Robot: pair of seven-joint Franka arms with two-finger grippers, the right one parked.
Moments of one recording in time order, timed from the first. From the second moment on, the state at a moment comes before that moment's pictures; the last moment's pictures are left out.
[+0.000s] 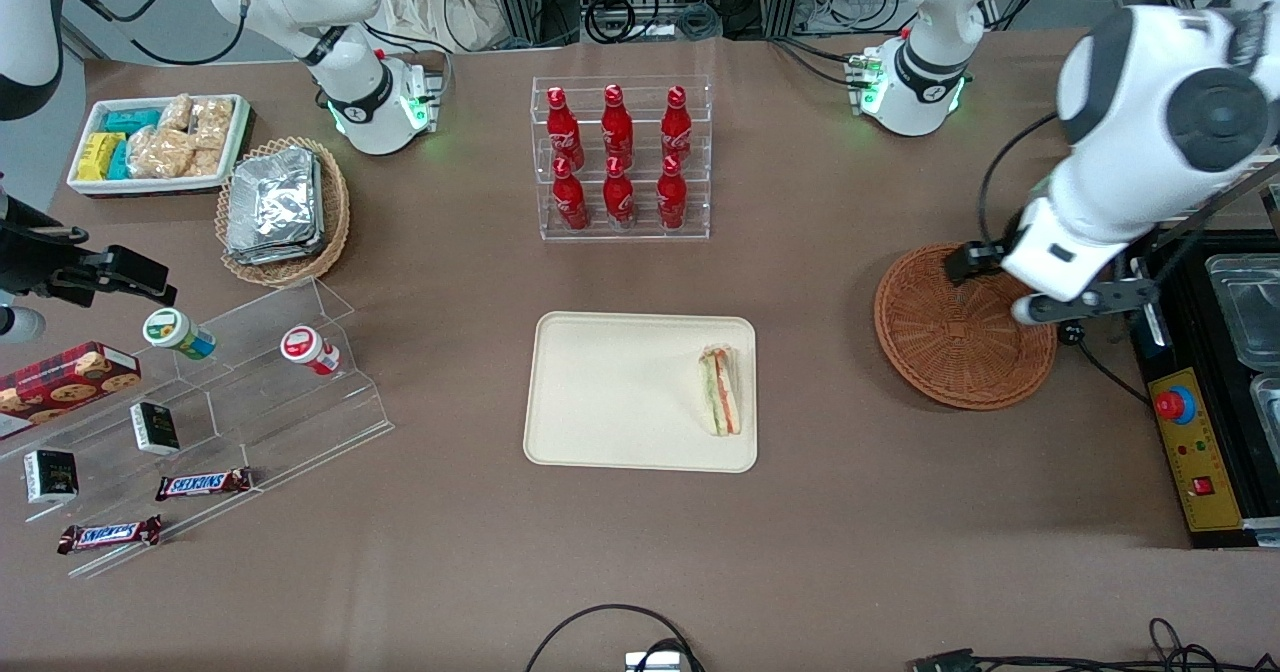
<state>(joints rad) 0.24 0.01 -0.40 -1.82 0.02 1.70 -0.28</state>
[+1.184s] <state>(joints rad) 0.22 0.10 -0.32 -1.62 0.00 1.59 -0.27</state>
